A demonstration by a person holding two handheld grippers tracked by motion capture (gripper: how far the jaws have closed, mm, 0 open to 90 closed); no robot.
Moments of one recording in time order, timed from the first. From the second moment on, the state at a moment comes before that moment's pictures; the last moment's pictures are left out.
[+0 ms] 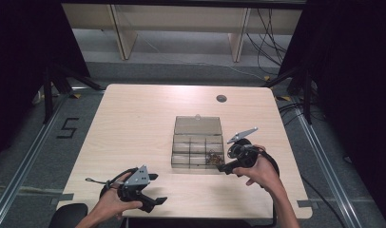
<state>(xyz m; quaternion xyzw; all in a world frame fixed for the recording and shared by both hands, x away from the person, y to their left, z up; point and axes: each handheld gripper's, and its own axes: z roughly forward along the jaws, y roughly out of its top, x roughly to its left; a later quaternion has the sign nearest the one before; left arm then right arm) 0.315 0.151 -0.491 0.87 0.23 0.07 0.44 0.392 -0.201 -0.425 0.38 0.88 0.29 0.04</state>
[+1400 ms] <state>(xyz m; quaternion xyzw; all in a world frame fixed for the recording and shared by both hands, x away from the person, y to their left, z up) 0.315 0.151 -0.490 0.86 0.23 0.07 0.44 0.366 -0.220 -0.447 0.42 0.84 0.33 0.06</state>
